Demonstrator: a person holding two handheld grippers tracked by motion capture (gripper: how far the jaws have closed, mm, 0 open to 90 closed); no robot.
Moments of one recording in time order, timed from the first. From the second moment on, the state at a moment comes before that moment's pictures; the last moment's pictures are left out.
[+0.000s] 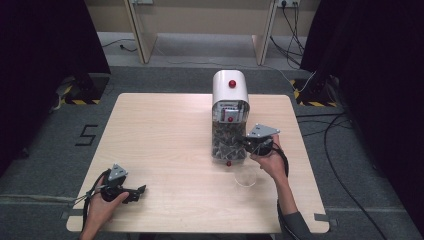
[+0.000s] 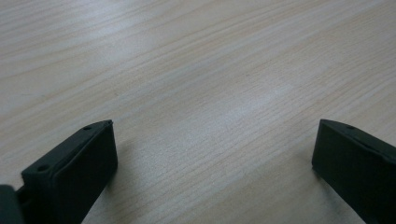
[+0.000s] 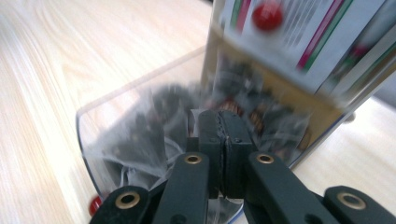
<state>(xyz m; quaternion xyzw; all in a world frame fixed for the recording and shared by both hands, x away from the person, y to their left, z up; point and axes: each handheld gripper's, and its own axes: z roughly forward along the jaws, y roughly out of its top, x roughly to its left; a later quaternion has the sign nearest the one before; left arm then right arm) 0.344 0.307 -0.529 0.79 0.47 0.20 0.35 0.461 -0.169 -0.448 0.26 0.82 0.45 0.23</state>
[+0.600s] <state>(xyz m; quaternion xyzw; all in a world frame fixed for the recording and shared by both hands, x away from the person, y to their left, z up) 0.344 0.307 -0.529 0.79 0.47 0.20 0.35 0.446 -0.170 -0.429 0.24 0.80 0.48 0.26</state>
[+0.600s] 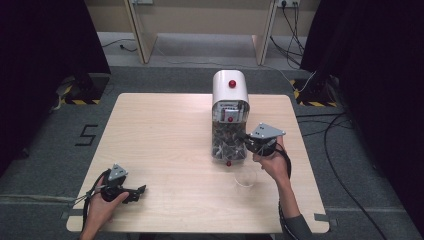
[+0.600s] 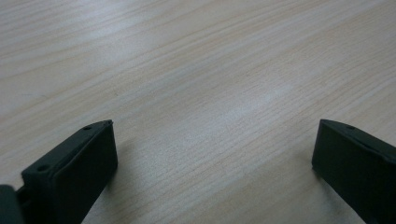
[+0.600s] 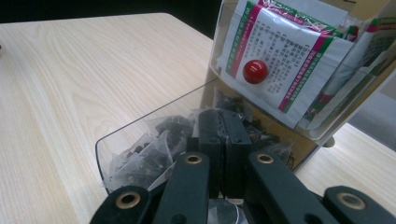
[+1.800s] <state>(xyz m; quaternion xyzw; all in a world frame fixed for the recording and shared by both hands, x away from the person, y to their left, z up) 0.344 0.307 -0.529 0.79 0.47 0.20 0.35 0.413 -0.179 -0.410 0.23 0.79 0.50 0.27</state>
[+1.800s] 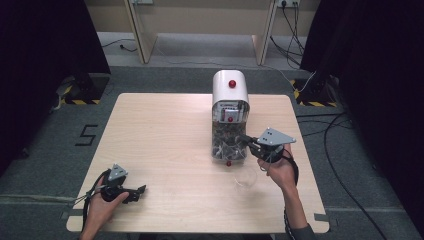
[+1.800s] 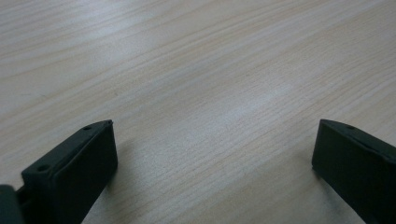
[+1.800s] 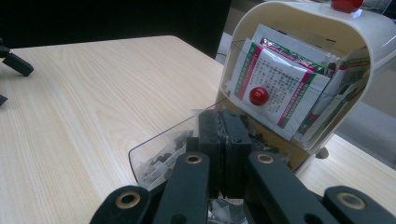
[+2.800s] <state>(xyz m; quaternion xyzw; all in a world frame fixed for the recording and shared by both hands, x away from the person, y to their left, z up) 0.343 0.308 -0.529 0.79 0.47 0.20 0.35 0.366 -0.188 -0.401 0.22 0.79 0.51 0.26</state>
